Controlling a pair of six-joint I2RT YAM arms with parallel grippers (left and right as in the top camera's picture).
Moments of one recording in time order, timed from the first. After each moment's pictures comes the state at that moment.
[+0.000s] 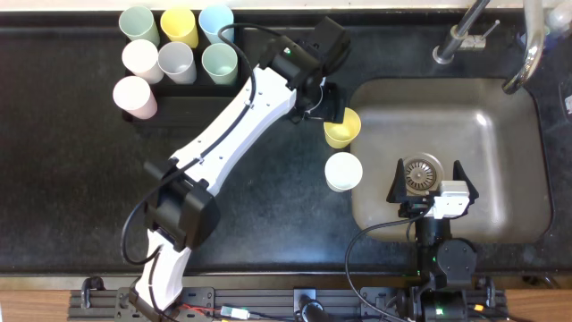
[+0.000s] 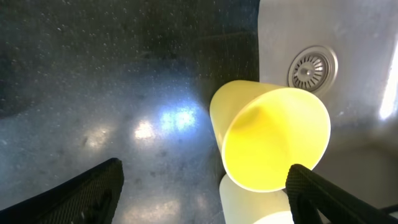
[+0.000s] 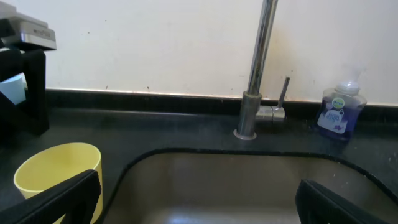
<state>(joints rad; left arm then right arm) -0.66 2.18 2.11 -1.23 0.10 -0.56 0.02 0.01 0.02 -0.01 0.04 -0.02</state>
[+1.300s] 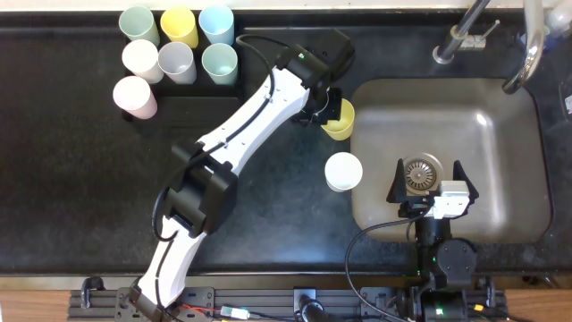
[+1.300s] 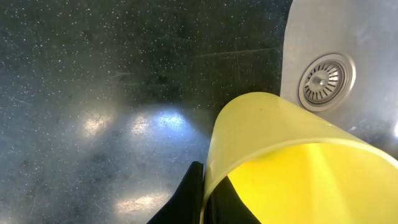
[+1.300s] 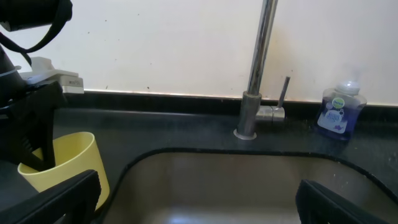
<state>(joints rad) -0.67 2.31 2.11 -1.14 0.11 -0.60 0.02 0.01 0.02 -0.01 0.04 -0.02</state>
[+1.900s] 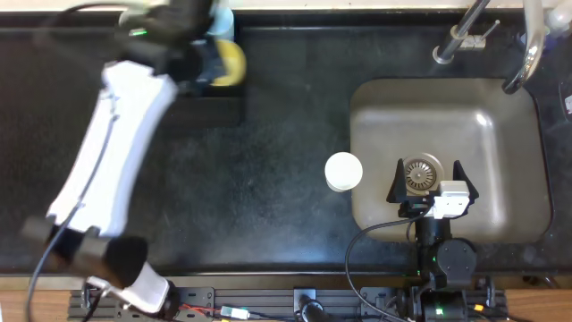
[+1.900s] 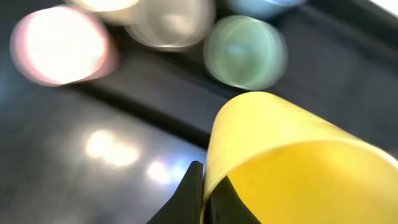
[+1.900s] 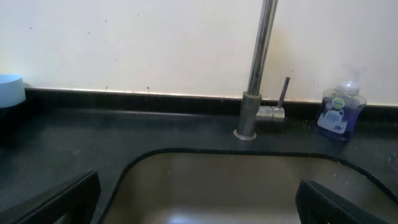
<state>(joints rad) -0.26 1.77 1.91 -1.31 -0.17 -0.75 0.02 0.01 0.02 -0.01 0.04 -0.02</state>
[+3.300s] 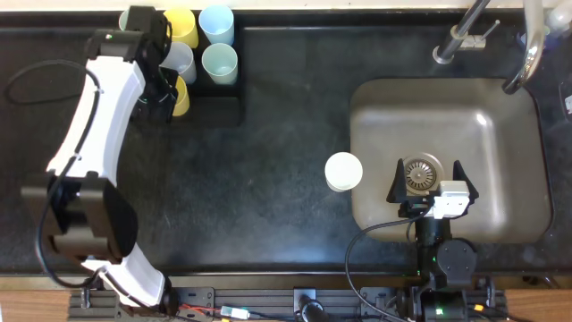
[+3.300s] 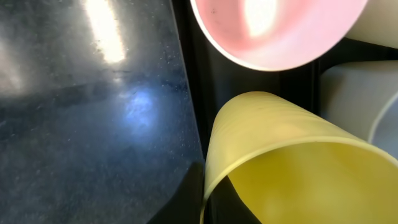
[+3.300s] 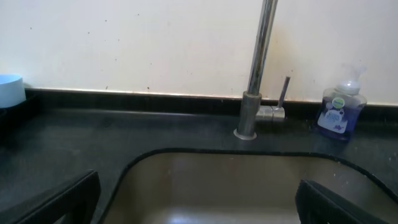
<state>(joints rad) -0.06 1.91 1.69 -1.24 -0.12 -1.47 0.02 0.01 0.02 -0.01 0.04 -0.02</state>
